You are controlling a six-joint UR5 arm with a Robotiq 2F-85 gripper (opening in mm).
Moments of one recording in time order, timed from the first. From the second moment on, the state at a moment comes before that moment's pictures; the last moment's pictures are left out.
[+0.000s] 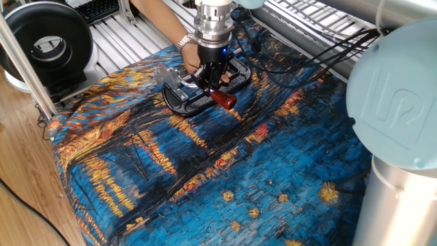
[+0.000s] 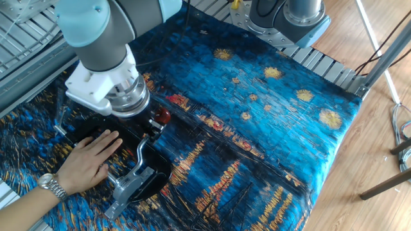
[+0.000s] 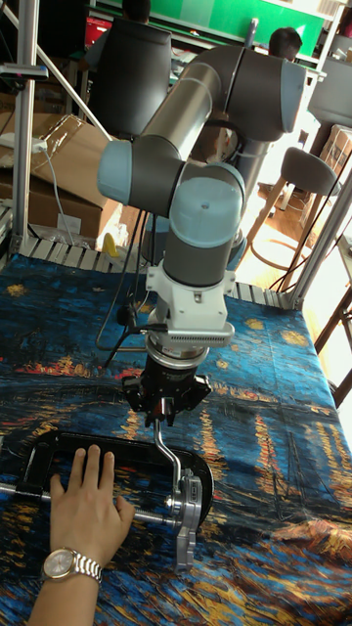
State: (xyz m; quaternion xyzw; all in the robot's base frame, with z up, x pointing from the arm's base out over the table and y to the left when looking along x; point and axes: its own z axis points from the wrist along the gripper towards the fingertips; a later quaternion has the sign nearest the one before) arm 0.592 0.021 0.065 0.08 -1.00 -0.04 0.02
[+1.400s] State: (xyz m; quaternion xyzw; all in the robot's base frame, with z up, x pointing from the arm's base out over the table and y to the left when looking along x) arm 0.506 -0.004 0.110 0.07 -0.99 -0.02 0.07
